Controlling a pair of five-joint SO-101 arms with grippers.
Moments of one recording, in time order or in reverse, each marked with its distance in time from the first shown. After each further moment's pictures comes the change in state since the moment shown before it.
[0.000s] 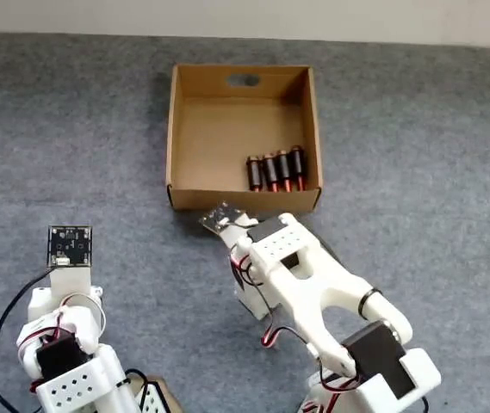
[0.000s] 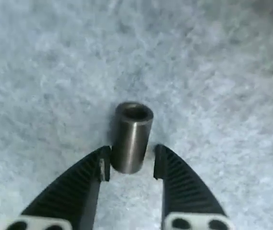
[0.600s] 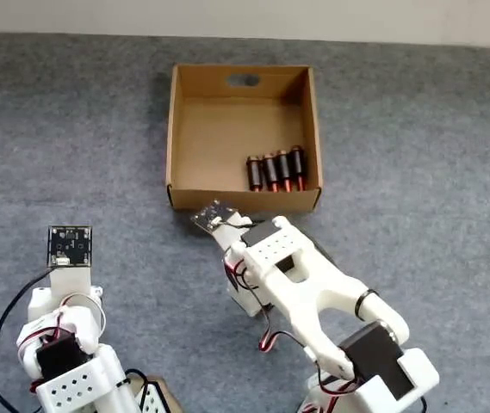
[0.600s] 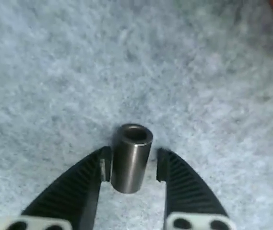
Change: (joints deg) left arm 0.0 0.0 0.0 0.0 0.0; right arm -2.2 0.2 0.0 -5.5 -1.5
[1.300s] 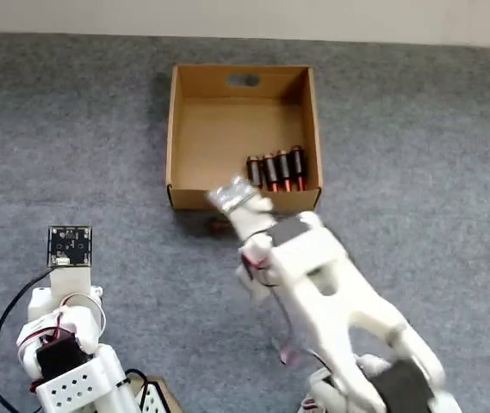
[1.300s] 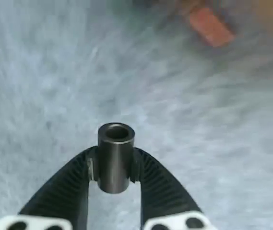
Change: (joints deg) left arm 0.0 0.0 0.0 0.0 0.0; right arm 7.1 -20.0 0.9 2.6 -0.4
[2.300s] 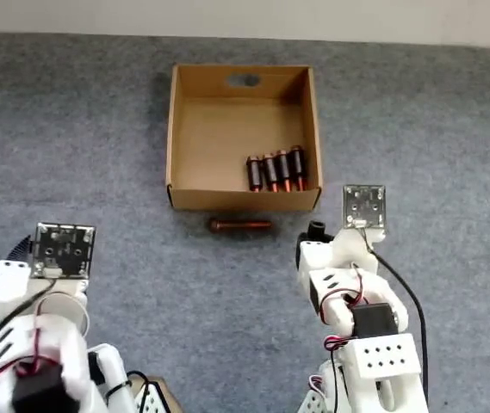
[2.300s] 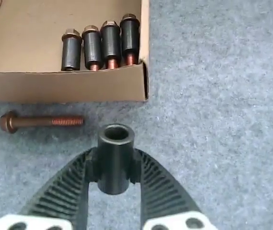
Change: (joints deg) left arm 4.2 10.5 -40.5 8.1 -6.7; right arm 19.7 -45.3 34.5 -22.3 -17.7
